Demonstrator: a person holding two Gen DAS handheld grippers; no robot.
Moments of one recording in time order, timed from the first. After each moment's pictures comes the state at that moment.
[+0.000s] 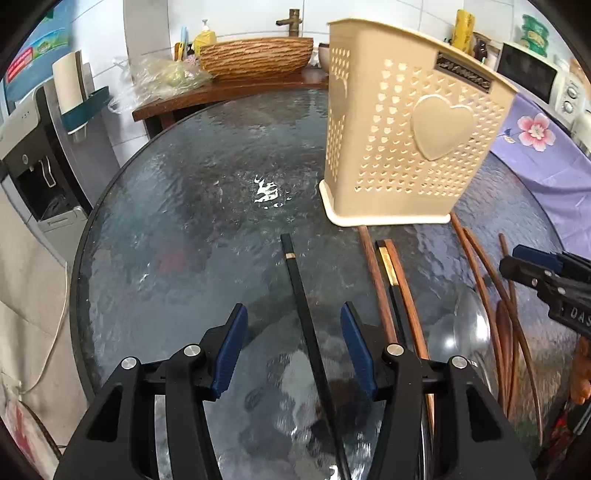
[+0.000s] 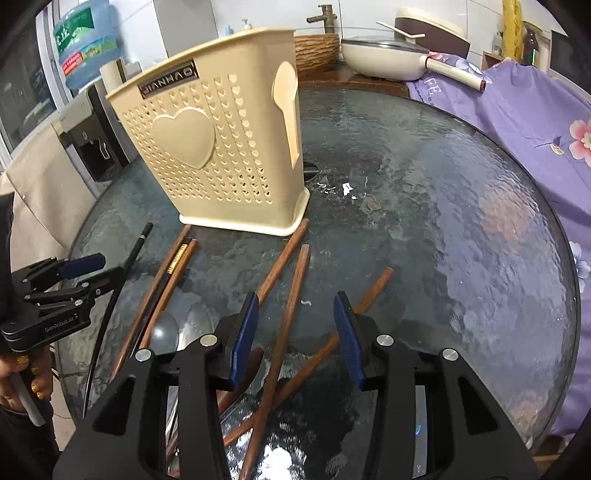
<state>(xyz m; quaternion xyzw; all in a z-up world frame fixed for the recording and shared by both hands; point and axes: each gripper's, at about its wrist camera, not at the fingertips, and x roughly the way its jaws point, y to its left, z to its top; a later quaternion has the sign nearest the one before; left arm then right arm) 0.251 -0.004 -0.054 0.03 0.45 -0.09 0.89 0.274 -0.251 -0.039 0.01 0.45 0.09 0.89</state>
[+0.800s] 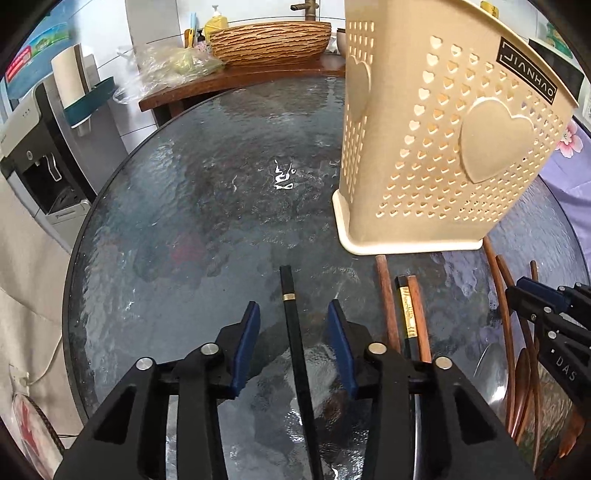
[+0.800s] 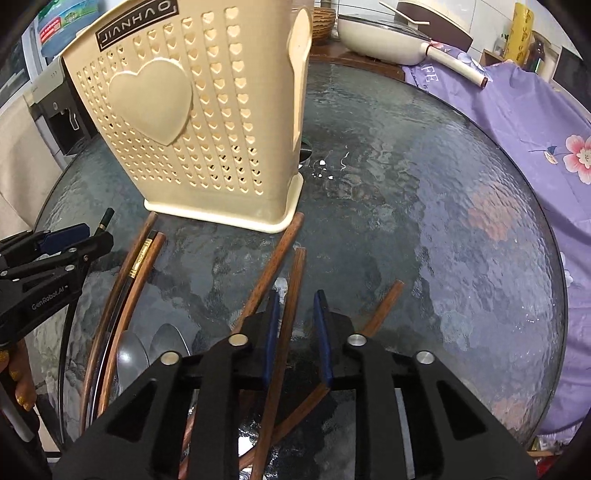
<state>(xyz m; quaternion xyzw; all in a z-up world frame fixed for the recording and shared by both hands) 0.287 -0.016 -0.063 0.04 0.48 -0.05 0.88 0.293 -0.224 -0.057 -0.04 0.49 0.04 0.87</state>
